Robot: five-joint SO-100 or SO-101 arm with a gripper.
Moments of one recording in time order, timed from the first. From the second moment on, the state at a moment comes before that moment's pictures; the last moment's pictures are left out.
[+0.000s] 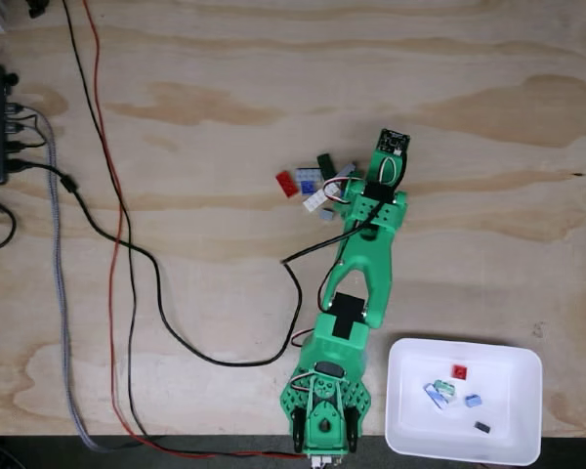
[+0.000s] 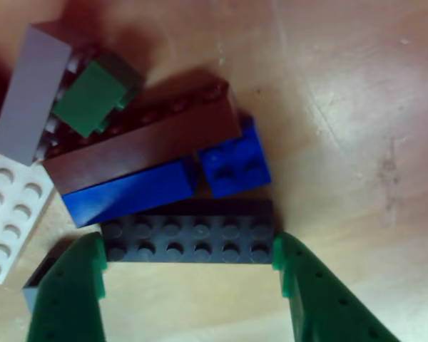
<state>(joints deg) 14.9 76.9 101.5 59.9 -85.5</state>
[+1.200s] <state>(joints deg) 14.5 77.5 100.7 64.6 -85.1</state>
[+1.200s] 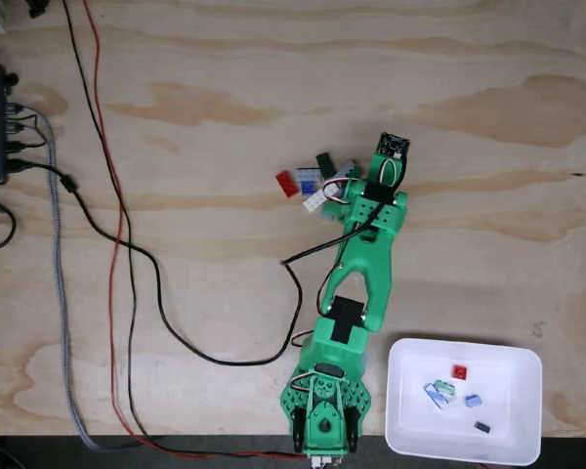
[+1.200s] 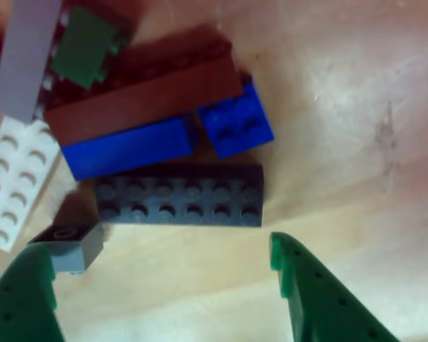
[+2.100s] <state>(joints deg) 17.1 79.6 101.2 62.1 -79.1</state>
